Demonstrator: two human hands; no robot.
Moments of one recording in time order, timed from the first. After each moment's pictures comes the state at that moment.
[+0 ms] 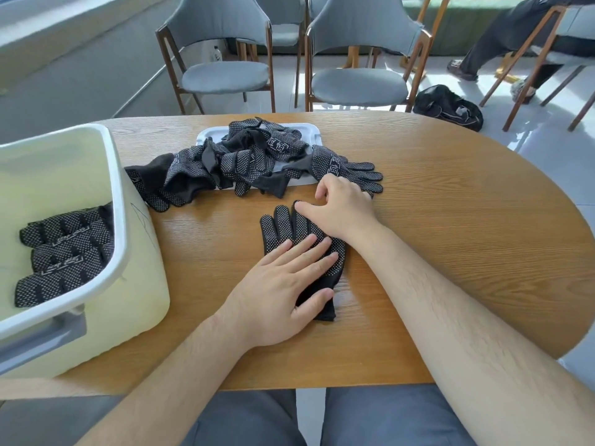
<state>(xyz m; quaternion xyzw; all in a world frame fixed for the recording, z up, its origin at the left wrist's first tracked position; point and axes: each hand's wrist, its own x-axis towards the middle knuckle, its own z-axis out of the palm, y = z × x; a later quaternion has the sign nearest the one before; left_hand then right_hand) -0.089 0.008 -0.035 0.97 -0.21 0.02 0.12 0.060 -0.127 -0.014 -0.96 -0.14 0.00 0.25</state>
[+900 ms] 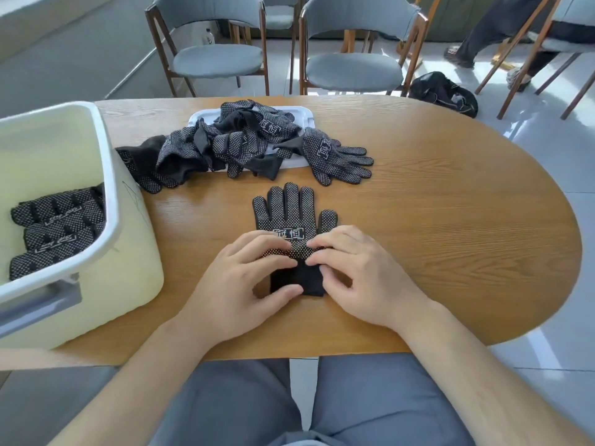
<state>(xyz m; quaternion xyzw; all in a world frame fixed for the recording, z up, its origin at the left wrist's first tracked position) -0.121 0.034 -0.038 0.94 -0.21 0.16 0.24 -0.053 -0.200 -0.048 -0.84 -0.43 -0.13 0.30</state>
